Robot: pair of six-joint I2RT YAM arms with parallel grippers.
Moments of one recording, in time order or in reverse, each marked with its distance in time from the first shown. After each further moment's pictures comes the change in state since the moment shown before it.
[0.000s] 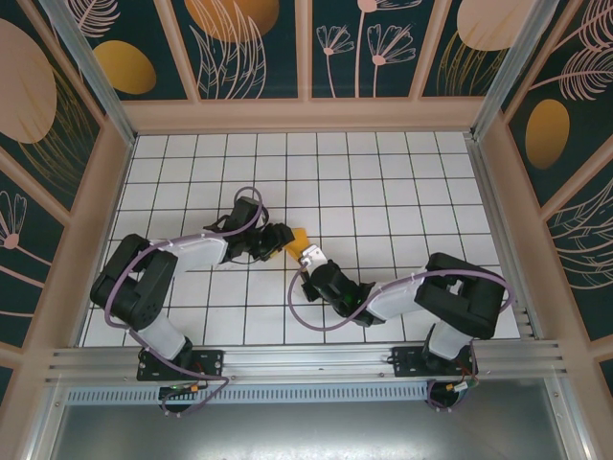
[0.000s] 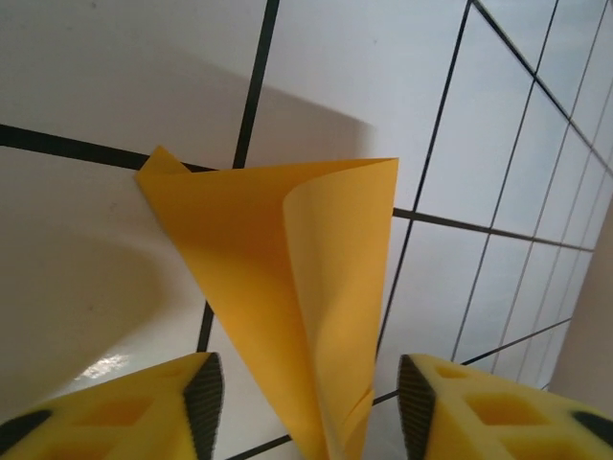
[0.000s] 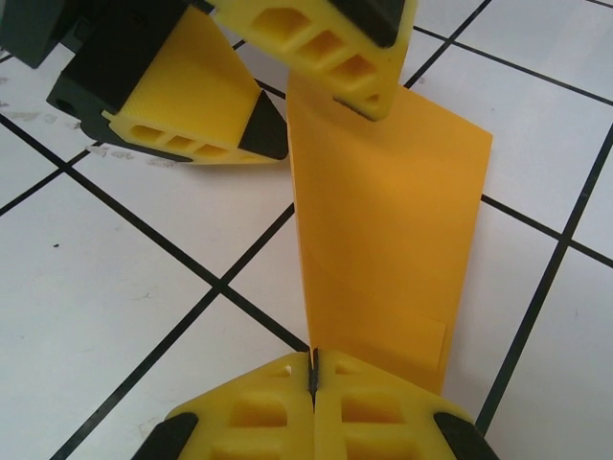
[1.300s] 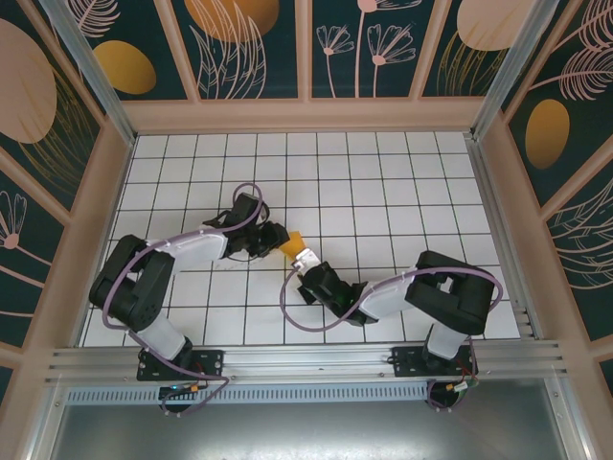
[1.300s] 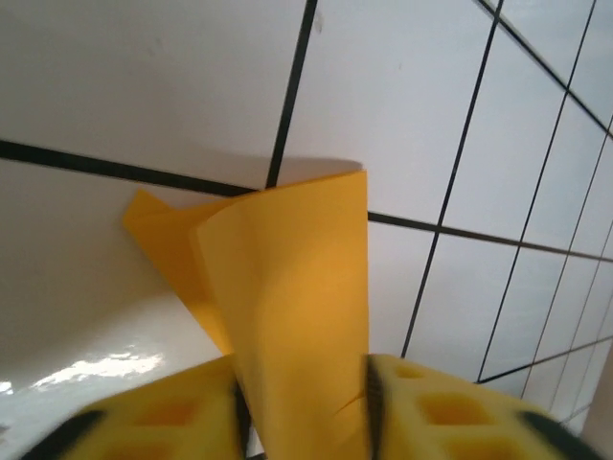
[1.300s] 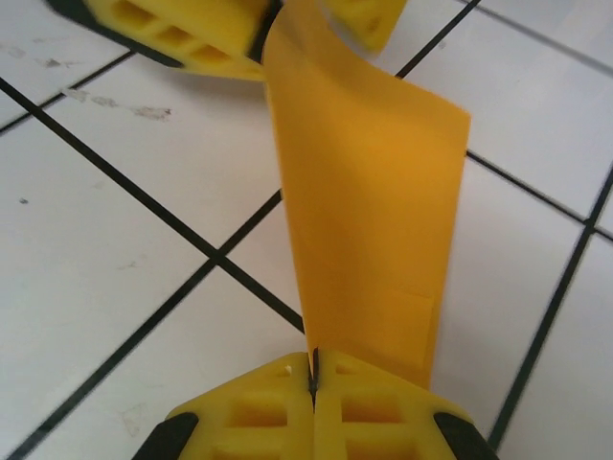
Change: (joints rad) left arm 0.005 -0.033 0.056 -0.137 -0.088 0.049; right arm 0.011 0.052 0.051 -0.072 0.005 -0.005
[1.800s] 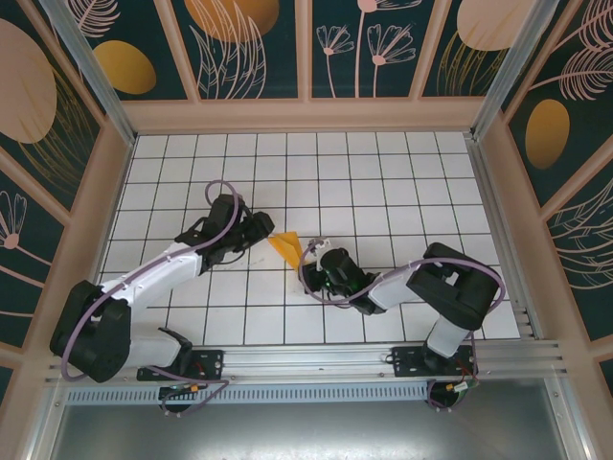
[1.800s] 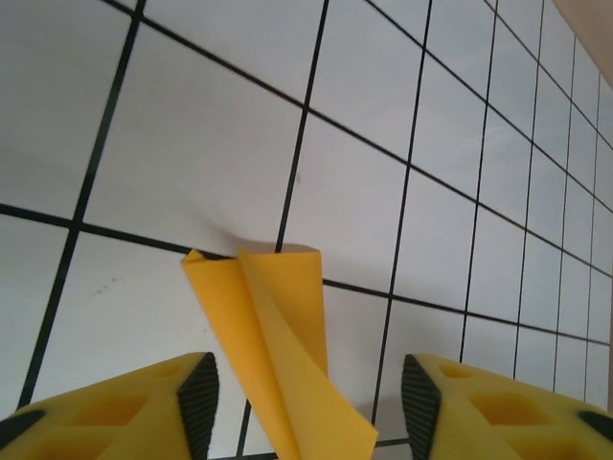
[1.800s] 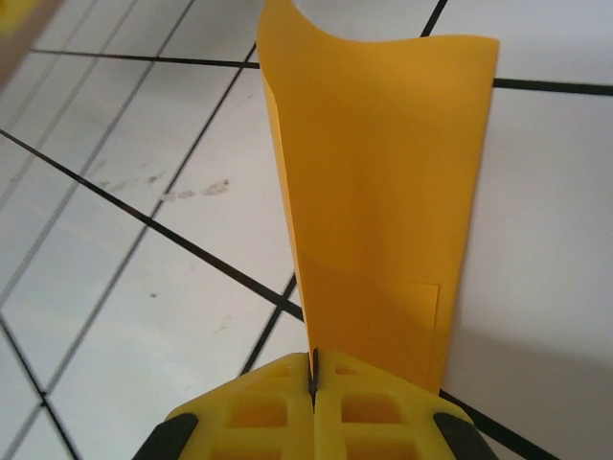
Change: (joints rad) left arm 0.005 -0.296 -0.114 -0.003 -0.204 0.030; right arm -0.173 -0.002 -0.058 0.179 -0.409 0.397
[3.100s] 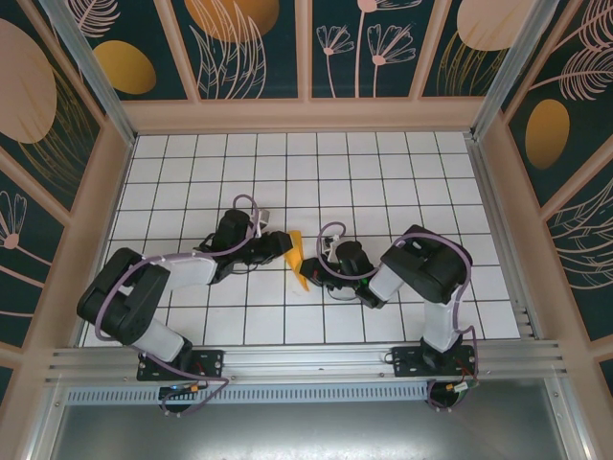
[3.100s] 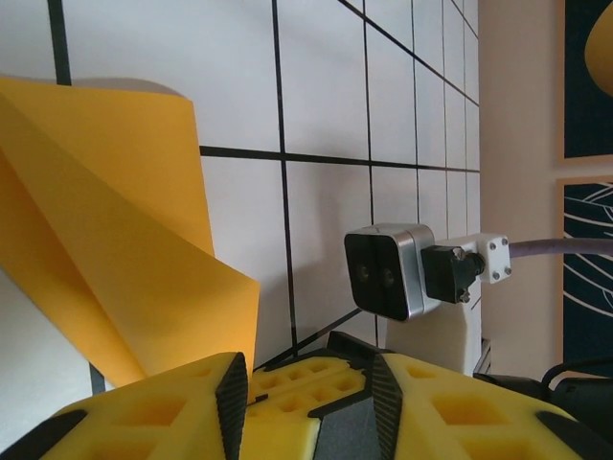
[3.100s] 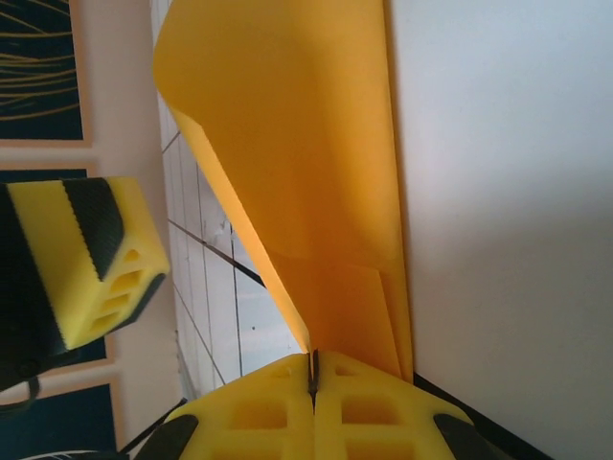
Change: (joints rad) left arm 0.000 0.239 -0.171 0.549 0.456 0.006; right arm -0.162 0.233 -0.030 0.362 -0.379 0.635
